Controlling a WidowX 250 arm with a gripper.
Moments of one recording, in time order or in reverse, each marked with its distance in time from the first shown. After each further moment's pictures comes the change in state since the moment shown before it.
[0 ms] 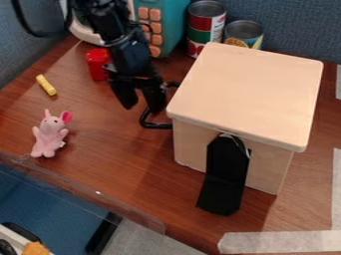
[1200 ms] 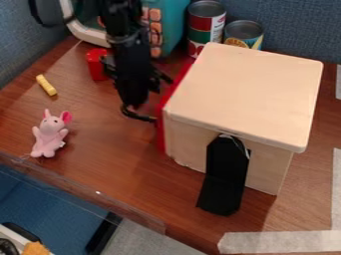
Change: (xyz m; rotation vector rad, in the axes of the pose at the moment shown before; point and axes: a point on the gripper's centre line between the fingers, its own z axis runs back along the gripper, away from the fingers) arm -0.007 0.026 0.009 0.236 0.109 0.043
